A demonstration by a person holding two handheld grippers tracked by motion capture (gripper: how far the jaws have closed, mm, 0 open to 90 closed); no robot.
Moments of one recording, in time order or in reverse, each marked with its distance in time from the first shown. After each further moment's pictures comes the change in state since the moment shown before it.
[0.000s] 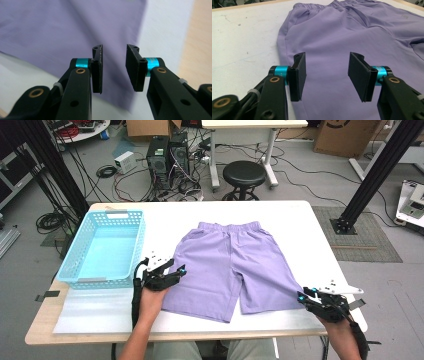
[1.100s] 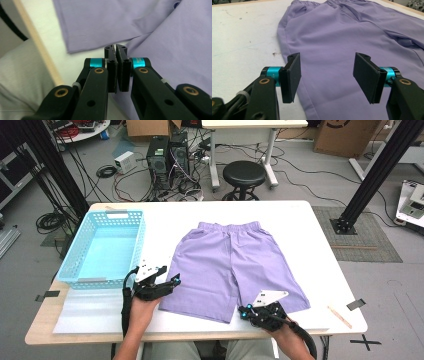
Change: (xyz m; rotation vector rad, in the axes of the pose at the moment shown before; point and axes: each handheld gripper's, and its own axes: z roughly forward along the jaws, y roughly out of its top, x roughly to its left) left arm 0.004 -0.018 -0.030 -0.017 -0.055 -0.008; right arm 0.126 0.027 0.064 0.092 0.378 -0.239
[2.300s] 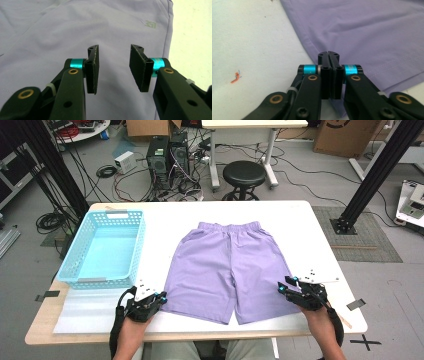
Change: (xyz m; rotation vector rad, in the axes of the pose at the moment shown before) left arm -0.018 -0.032 -0.034 0.229 0.073 0.047; right arm -0.090 -0.030 -0.064 -0.152 -0.331 0.206
